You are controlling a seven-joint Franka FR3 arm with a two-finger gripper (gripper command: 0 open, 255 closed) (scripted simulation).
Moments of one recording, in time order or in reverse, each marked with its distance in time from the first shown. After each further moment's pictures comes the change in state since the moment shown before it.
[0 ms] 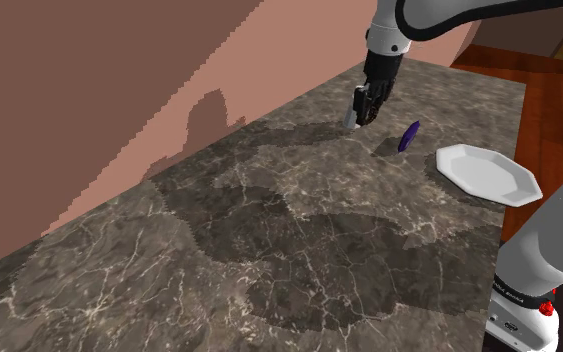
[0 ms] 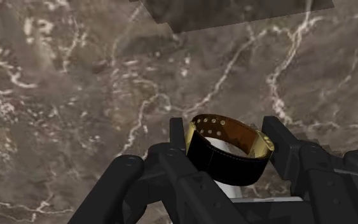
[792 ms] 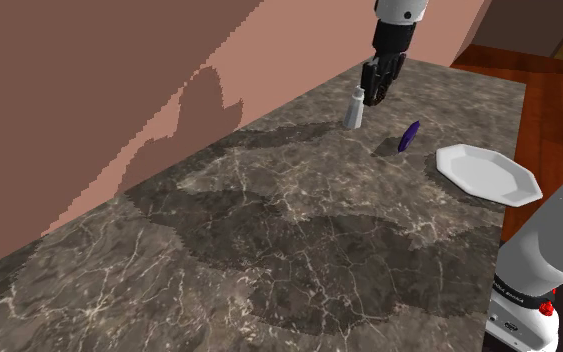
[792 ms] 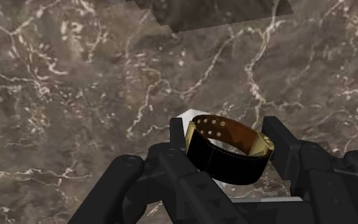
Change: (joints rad) arm -0.001 -0.018 -0.003 0.129 0.000 -0.148 -0.001
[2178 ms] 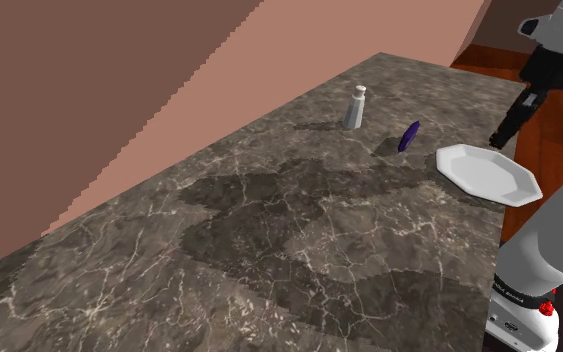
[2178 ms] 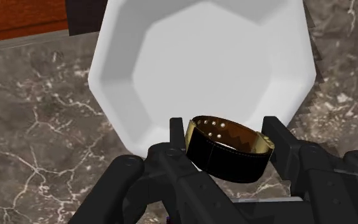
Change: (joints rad) arm -0.012 -0.850 -0.101 -0.511 -0.041 -0.339 -0.100
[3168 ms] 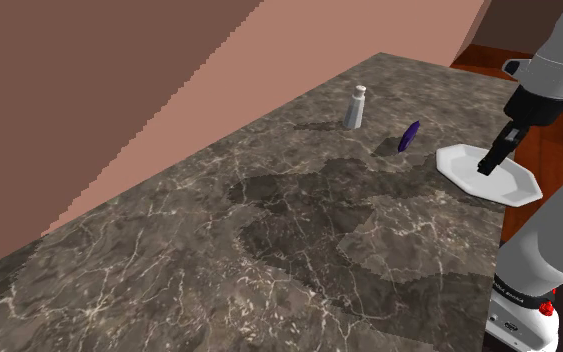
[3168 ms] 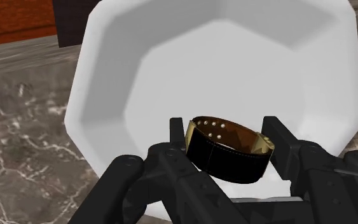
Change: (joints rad) arm -0.003 -0.122 -0.008 -0.203 -0.008 0.081 -0.004
